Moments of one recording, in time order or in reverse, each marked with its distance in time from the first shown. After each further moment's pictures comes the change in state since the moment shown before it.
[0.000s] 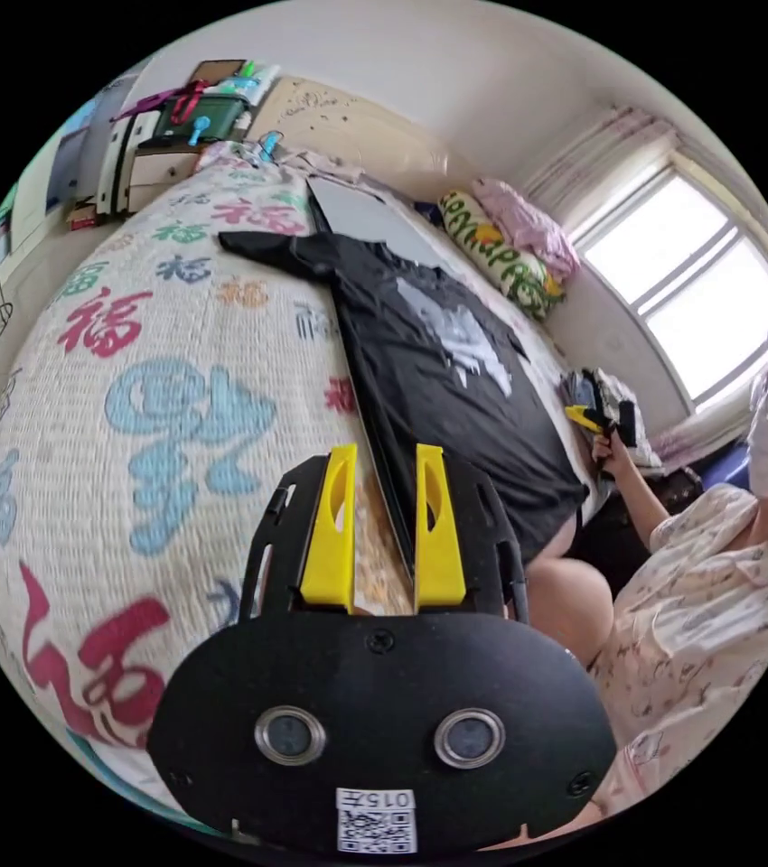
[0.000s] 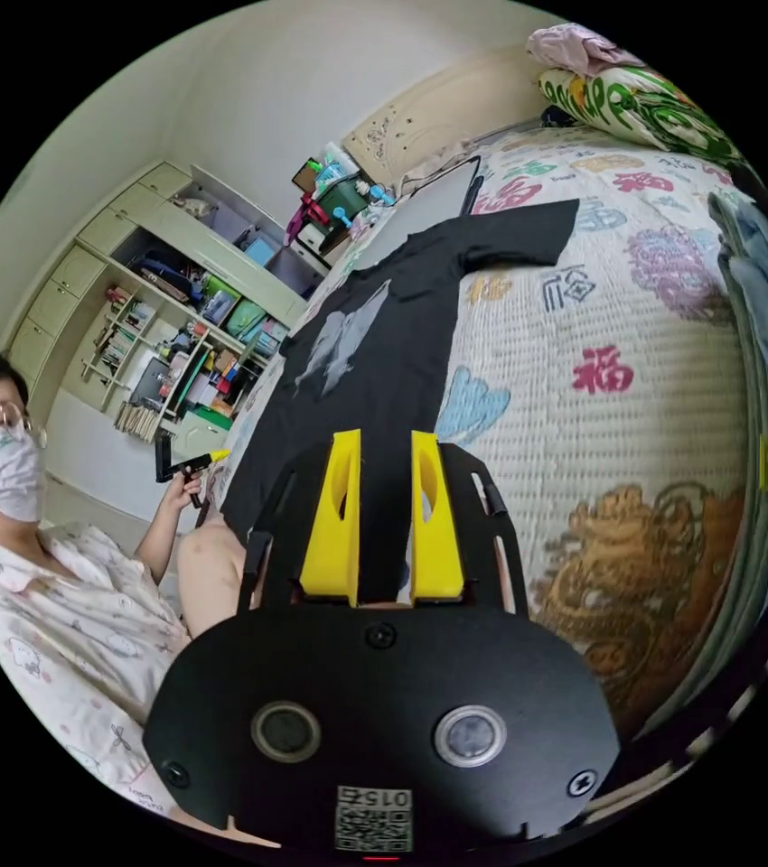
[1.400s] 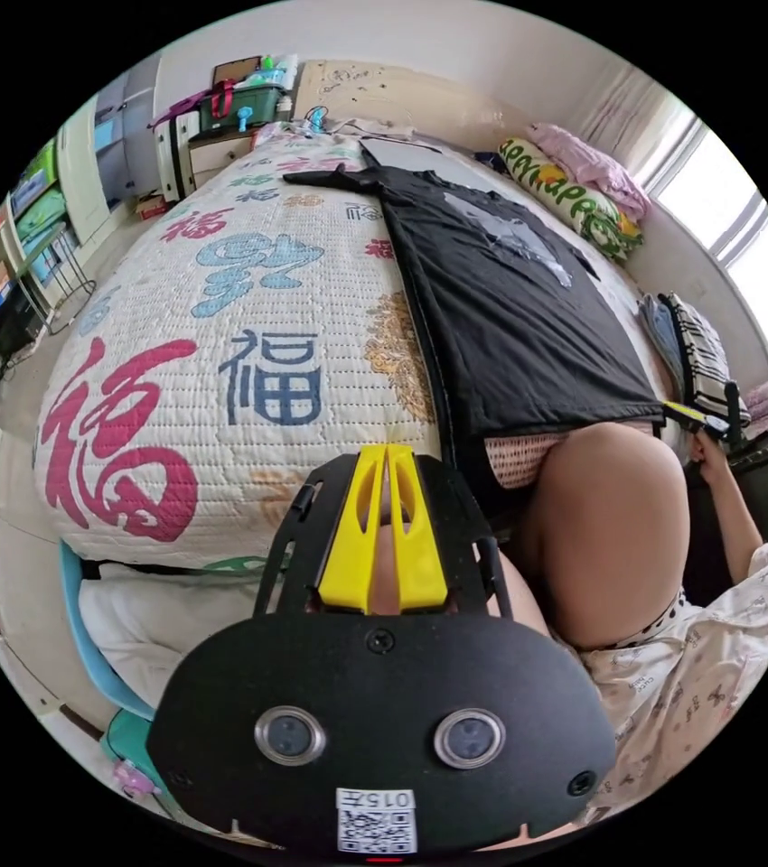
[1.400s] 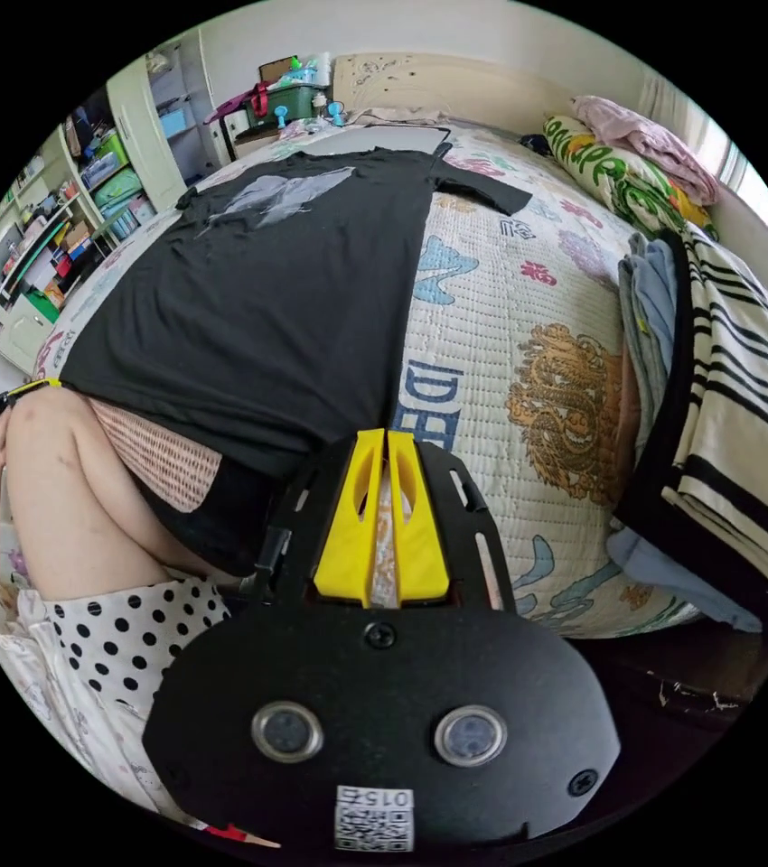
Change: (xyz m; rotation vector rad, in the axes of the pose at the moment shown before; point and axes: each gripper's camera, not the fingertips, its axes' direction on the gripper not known) left arm 0.082 0.119 -0.053 -0.071 -0.295 -0.060; right arm 0.056 0.208 0.231 -0.173 0.689 -0.146
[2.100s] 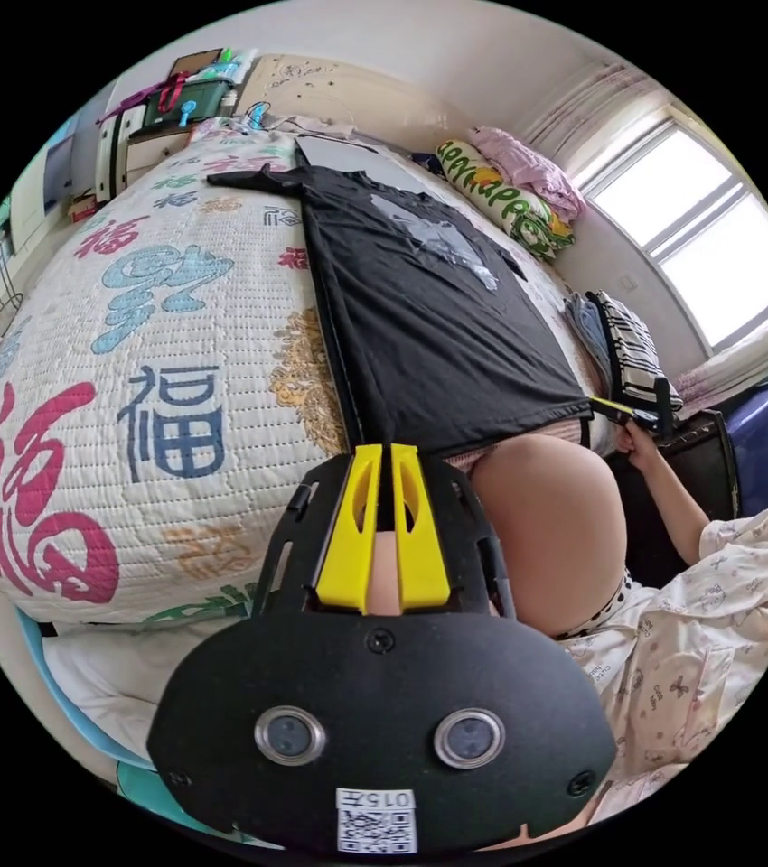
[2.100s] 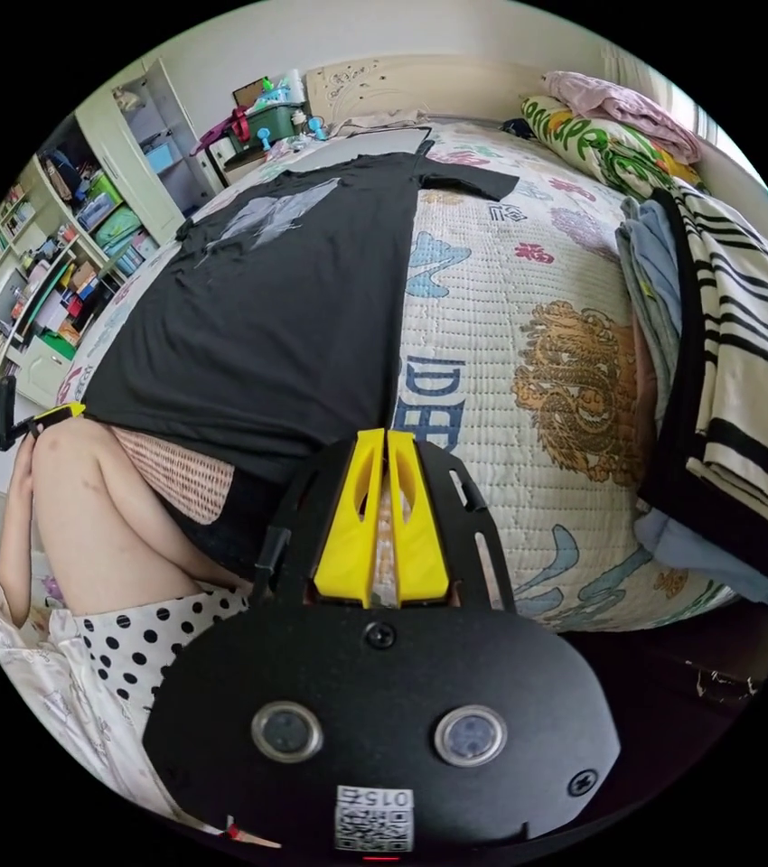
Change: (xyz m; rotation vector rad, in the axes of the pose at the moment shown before) left arm 0.045 -0.055 -0.042 0.001 0.226 0.093; right arm -0.019 0.073 0.104 0.021 -0.103 0.087
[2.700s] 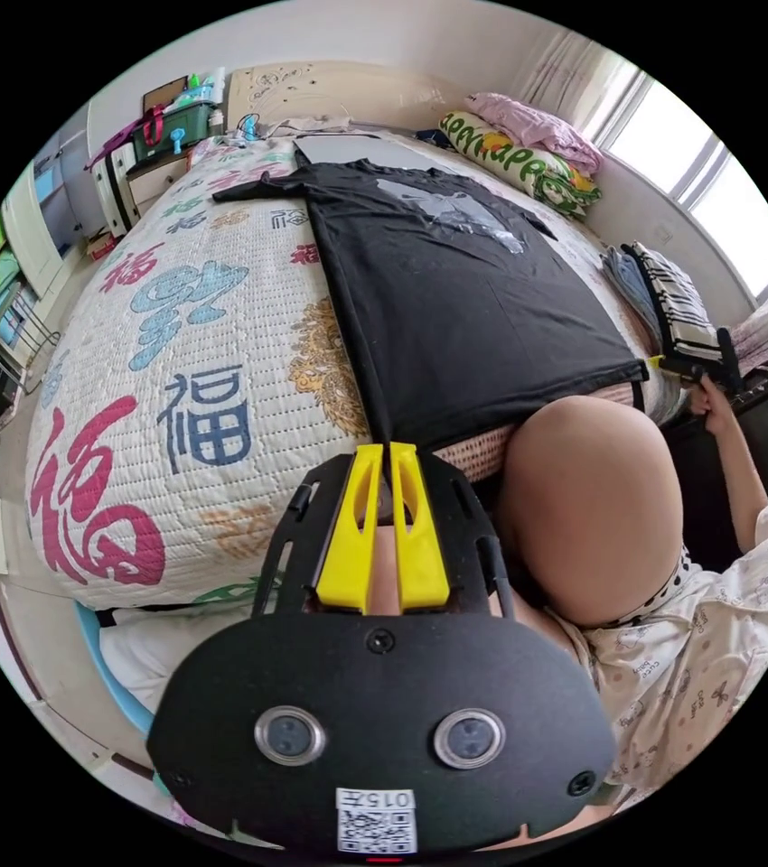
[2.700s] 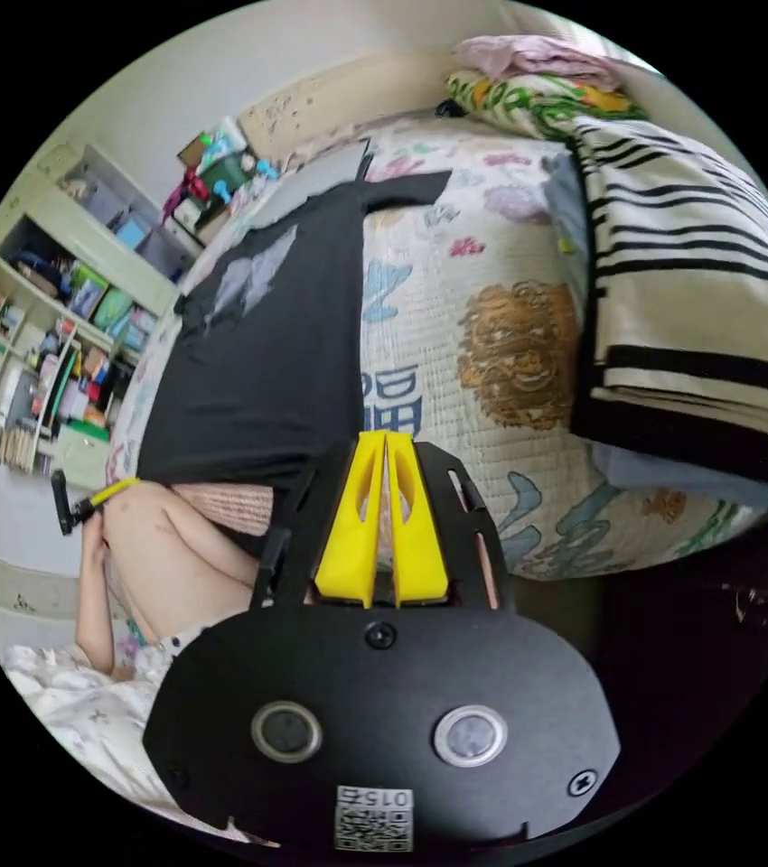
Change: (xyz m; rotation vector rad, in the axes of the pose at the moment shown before) left arm 0.081 -0.030 -0.030 -0.065 -0.239 0.086; right arm 0.000 0.106 -0.085 0.037 -0.133 0.236
